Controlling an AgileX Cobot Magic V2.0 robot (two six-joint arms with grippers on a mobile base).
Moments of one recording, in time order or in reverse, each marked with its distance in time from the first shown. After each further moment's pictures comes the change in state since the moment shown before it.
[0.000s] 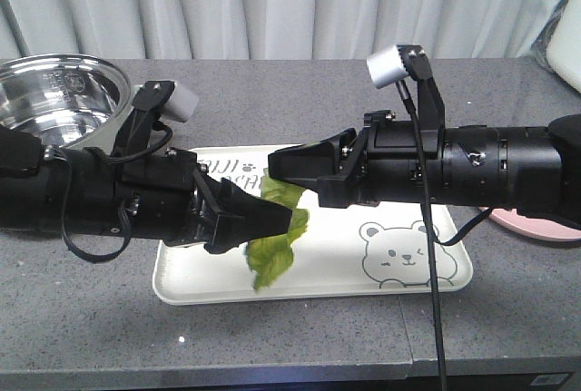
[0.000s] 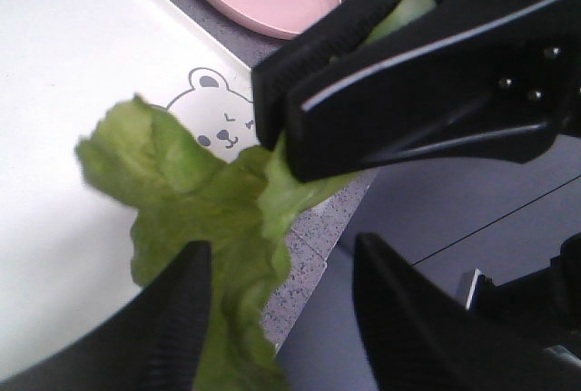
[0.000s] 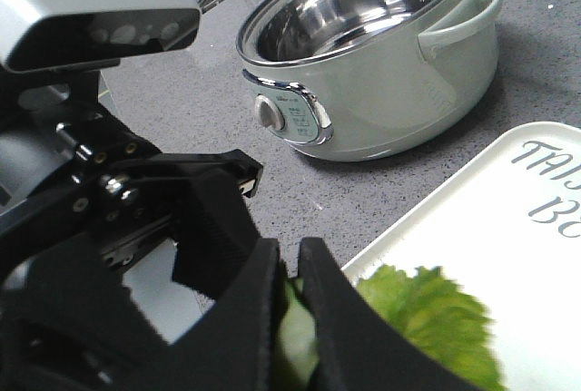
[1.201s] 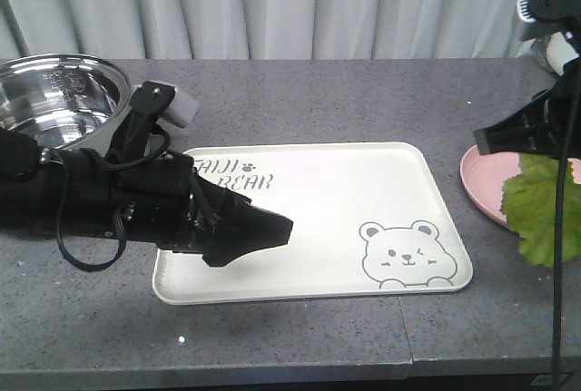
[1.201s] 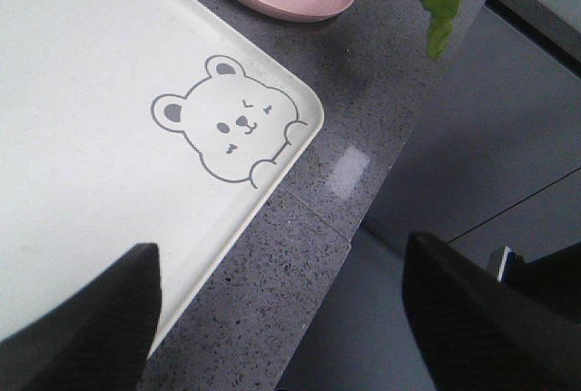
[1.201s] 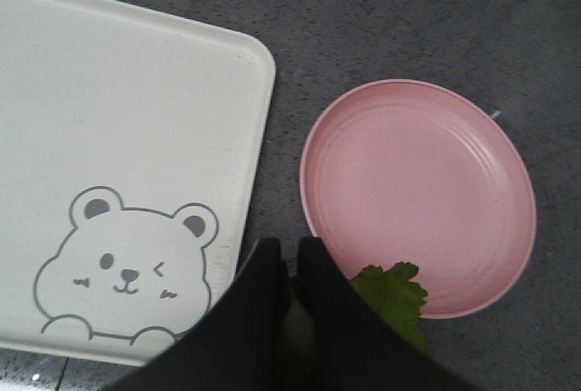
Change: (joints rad) left arm 0.000 -0.011 0.000 0.072 -0.006 0.000; right arm -0.032 -0.203 -0.273 -1.844 0.158 1.538
